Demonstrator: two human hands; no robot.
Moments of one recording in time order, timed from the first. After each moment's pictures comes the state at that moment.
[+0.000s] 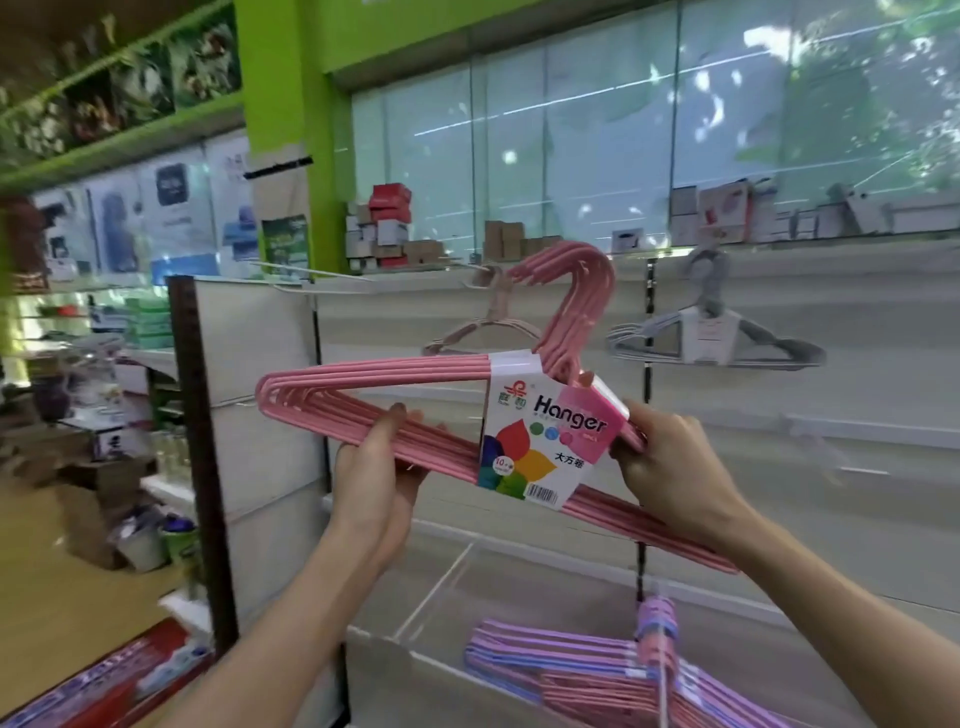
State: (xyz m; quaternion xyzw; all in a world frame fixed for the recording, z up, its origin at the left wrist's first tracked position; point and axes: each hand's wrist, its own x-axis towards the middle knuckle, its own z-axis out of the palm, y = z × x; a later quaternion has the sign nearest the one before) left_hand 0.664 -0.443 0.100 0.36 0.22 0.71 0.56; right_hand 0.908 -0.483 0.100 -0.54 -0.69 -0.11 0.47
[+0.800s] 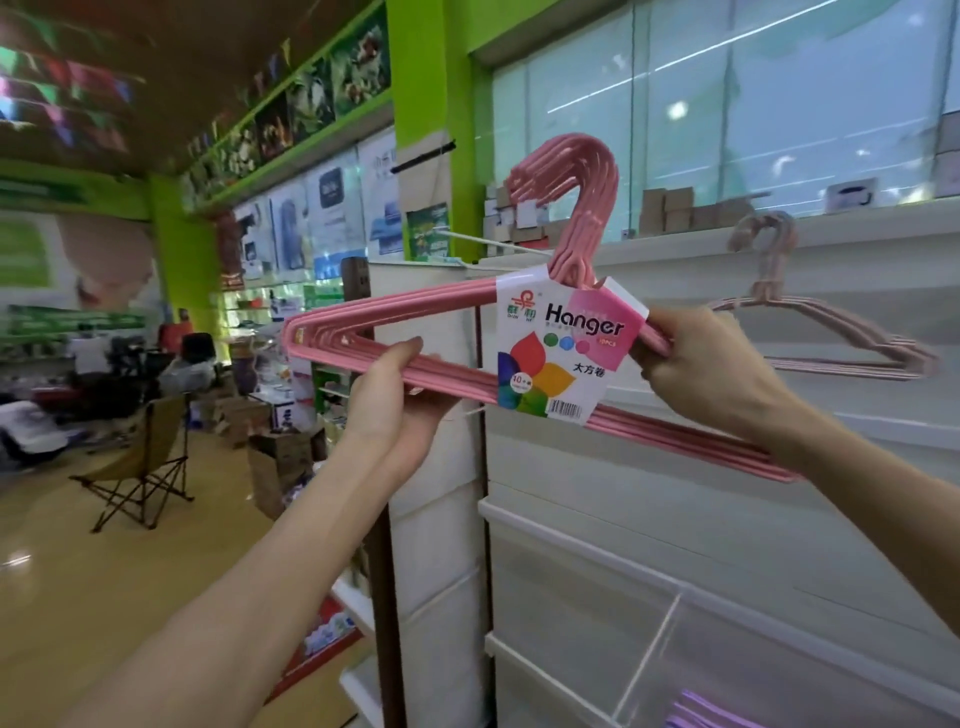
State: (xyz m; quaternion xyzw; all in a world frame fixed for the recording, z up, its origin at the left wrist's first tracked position) left_hand 0.443 -0.234 0.135 0.33 0.21 0.75 0.54; right_hand 0.704 -0.249 0.163 -0.48 -0.75 -0.11 0.44
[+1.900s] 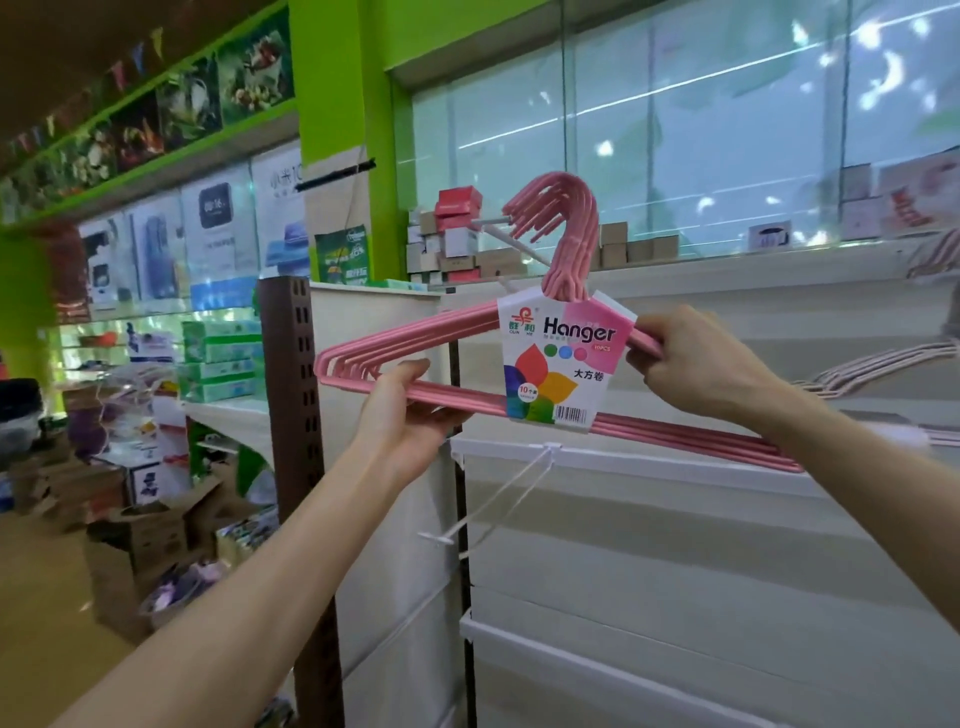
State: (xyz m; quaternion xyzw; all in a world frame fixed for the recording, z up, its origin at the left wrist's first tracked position) left_hand 0.349 0.088 0.167 0.33 0.18 0.64 0.67; right_hand 0.604 0.007 0.211 -0.60 -0.68 -0.16 0.39
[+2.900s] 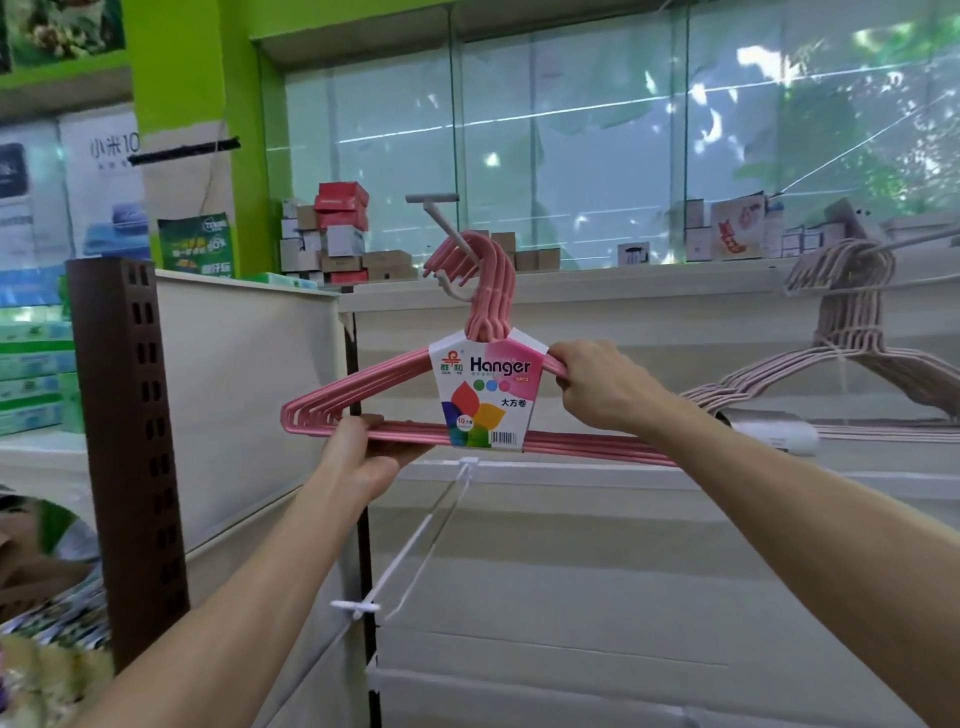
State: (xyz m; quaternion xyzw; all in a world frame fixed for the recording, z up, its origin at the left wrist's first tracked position) left_hand 0.389 0.196 0.140 0.27 0.23 0.55 0.76; right_hand 0.601 0.063 0.200 -0.71 -0.63 -0.16 0.27
